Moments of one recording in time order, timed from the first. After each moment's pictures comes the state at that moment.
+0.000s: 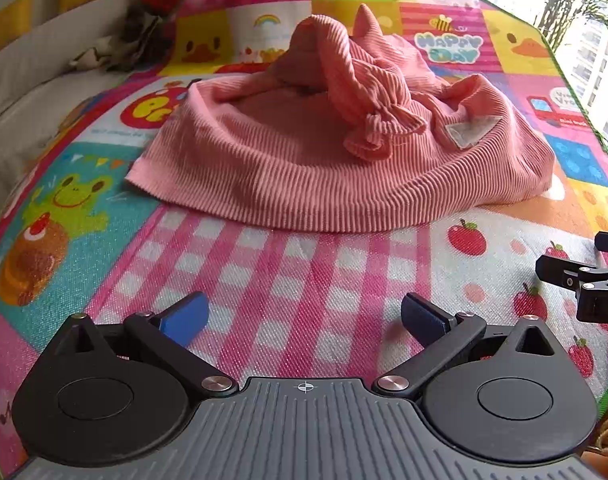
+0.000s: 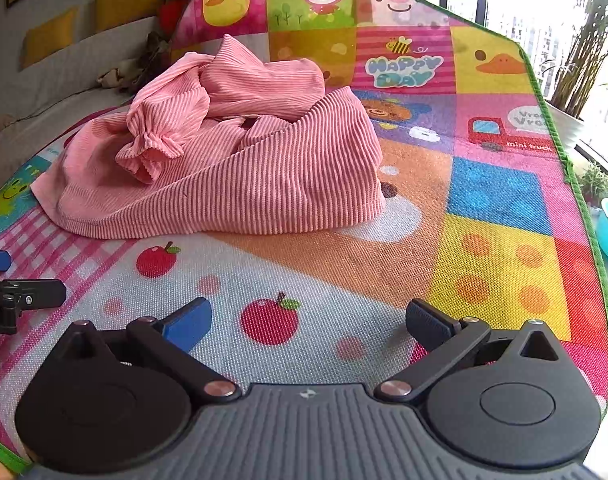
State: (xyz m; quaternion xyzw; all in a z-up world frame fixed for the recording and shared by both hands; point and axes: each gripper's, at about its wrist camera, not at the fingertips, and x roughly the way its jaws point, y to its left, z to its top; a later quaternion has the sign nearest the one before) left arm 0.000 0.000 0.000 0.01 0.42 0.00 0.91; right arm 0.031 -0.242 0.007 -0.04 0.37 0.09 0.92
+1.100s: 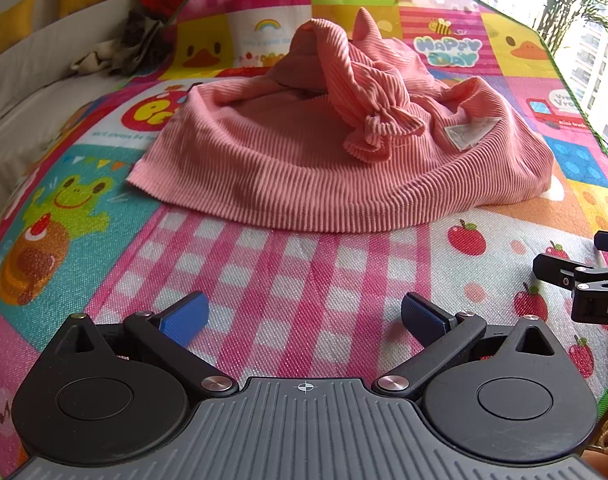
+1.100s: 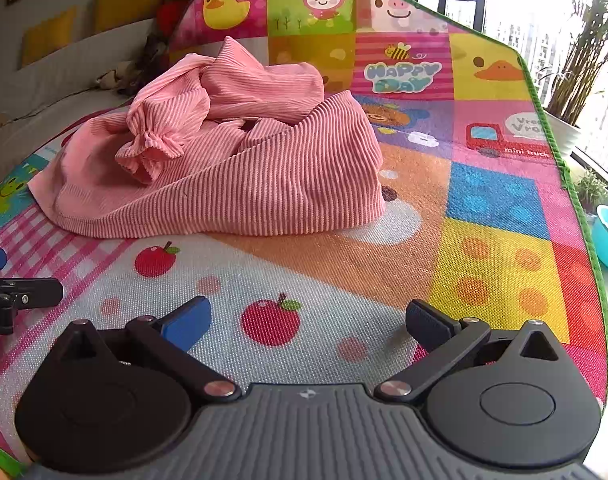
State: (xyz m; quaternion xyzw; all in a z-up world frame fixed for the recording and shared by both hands) left arm -0.003 -0.001 -0.001 0.00 0.41 0.00 0.91; right arm 0.029 -0.237 0.005 -0.04 0.36 0.09 0.93
